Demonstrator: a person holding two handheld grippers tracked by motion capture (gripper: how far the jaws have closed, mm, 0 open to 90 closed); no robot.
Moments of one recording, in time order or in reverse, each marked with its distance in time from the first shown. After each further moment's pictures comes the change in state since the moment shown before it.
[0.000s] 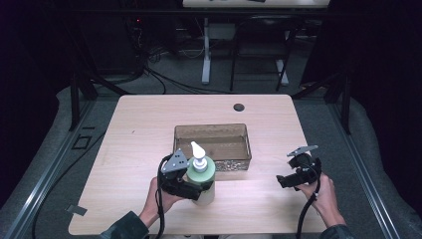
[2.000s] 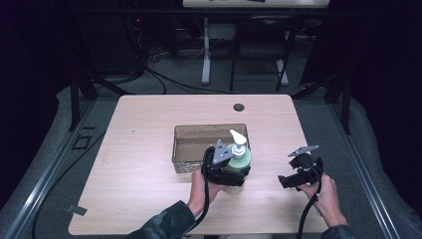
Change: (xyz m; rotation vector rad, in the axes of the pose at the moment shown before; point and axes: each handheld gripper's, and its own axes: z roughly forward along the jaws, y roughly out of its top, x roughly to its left) left arm -0.038 0.044 0.097 -0.045 0.129 -0.019; right arm -0.001 0.000 -0.004 0.009 -0.022 -0.014
